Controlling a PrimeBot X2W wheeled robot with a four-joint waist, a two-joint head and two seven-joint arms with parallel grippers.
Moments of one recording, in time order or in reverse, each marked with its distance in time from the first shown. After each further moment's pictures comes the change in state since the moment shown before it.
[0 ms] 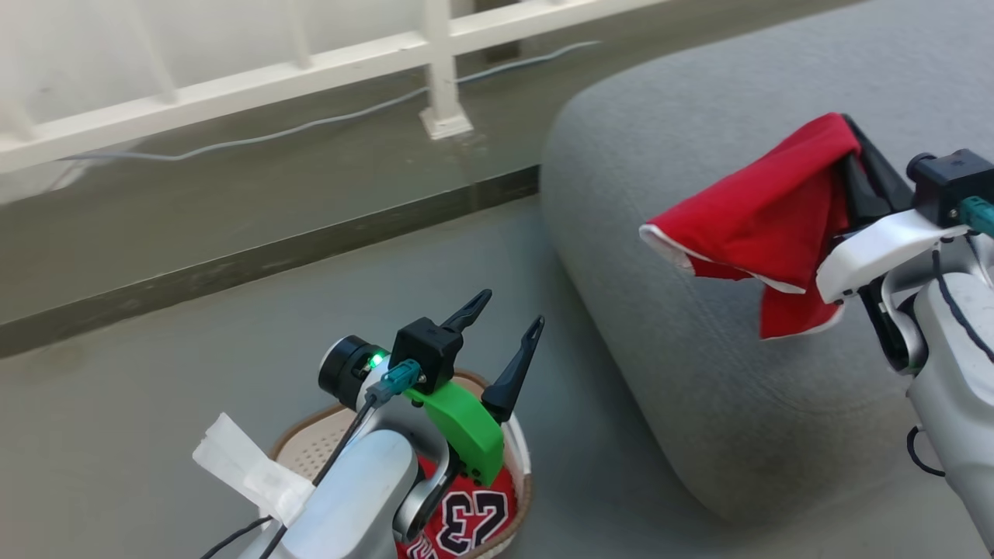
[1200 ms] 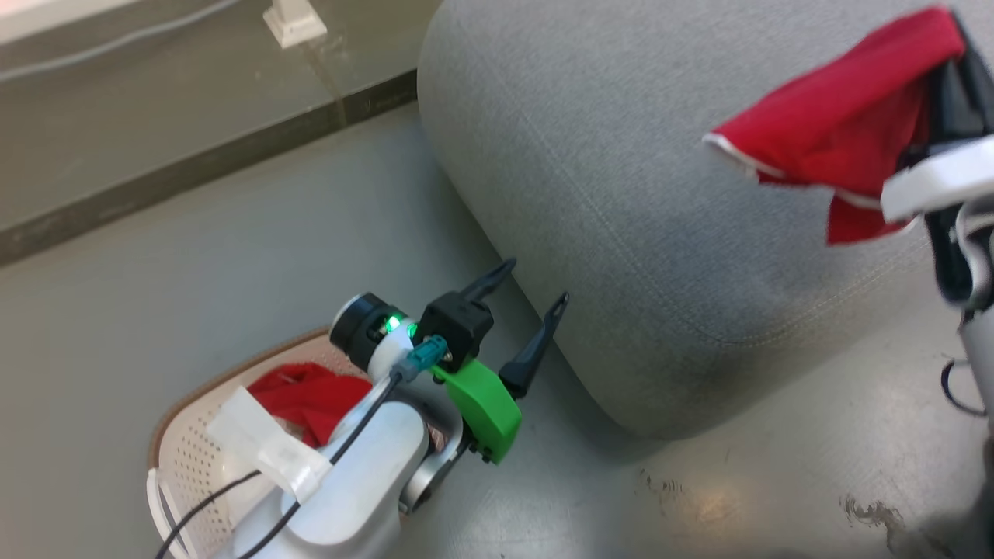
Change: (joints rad) left arm -0.061 0.016 -0.036 -0.080 0.068 0.001 0.055; right arm -0.047 -0.037 -0.119 -0.124 0.070 -0.035 0.003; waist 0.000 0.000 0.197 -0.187
